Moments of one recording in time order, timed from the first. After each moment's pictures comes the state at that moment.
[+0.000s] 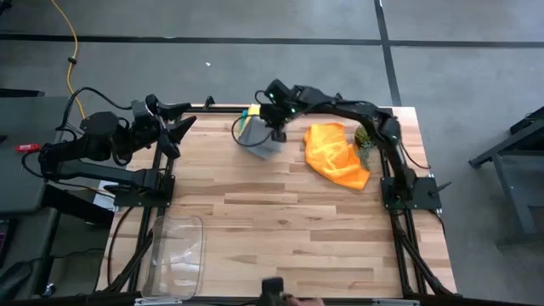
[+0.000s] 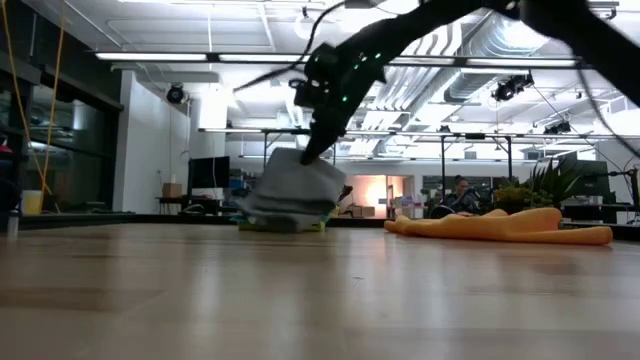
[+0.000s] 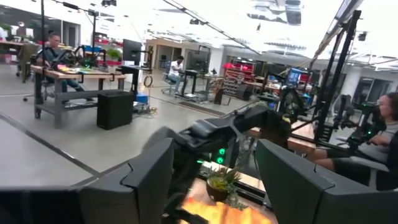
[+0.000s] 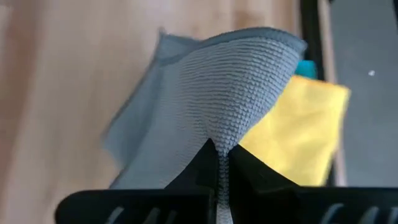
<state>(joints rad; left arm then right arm) 0.12 0.59 0.95 -0.22 -0.48 -0.10 -0.49 2.17 1.94 -0.75 -0.21 -0.53</state>
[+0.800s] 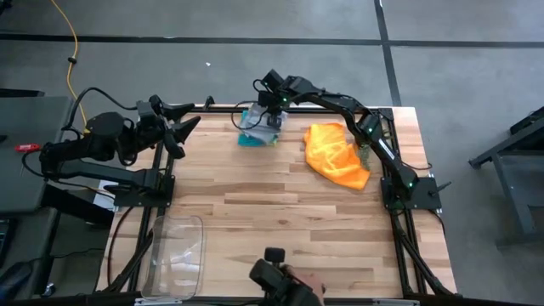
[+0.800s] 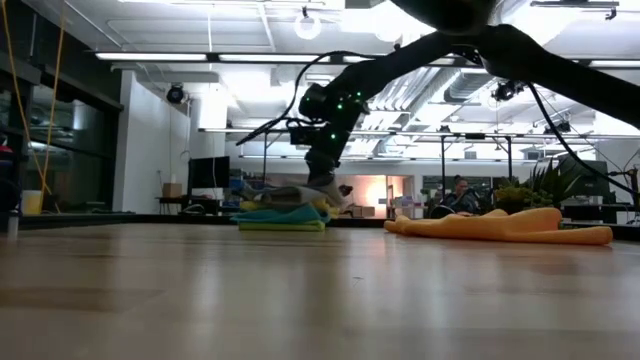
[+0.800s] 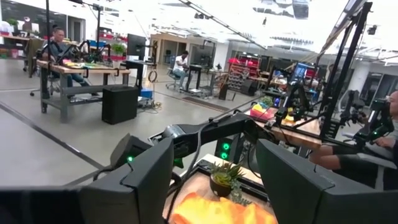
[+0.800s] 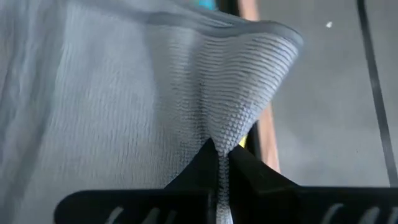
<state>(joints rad) 0.12 0.62 0.95 -0.22 -0.51 -0.11 -0.59 2.45 2.26 -0.83 -0.06 -0.51</state>
